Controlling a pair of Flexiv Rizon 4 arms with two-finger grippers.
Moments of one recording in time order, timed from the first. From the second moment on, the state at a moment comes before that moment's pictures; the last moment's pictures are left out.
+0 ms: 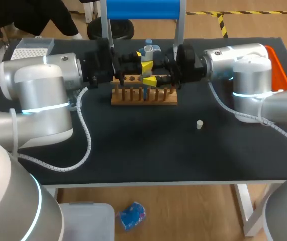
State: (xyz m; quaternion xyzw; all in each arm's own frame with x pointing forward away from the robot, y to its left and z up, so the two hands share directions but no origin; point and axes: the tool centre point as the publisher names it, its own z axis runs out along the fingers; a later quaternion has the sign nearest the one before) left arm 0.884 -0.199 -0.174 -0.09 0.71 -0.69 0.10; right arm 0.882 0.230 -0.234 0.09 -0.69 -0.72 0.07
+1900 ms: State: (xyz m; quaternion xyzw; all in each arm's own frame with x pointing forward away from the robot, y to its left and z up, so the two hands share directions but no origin) left arm 1.022 -0.143 -0.126 -0.33 0.71 -0.59 0.20; right arm 0.944 0.103 -0.194 -0.06 -0.75 -0.66 -0.04
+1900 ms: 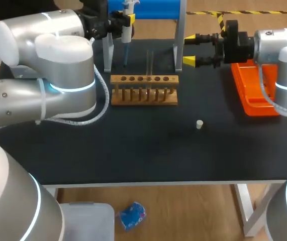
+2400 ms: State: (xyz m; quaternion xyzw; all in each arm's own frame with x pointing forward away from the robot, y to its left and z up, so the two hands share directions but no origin) left arm 1.073 -0.121 -0.151 -0.41 0.70 -0.54 0.22; right arm 0.982 0.108 -0.190 -0.09 -0.78 -0.61 -0.08
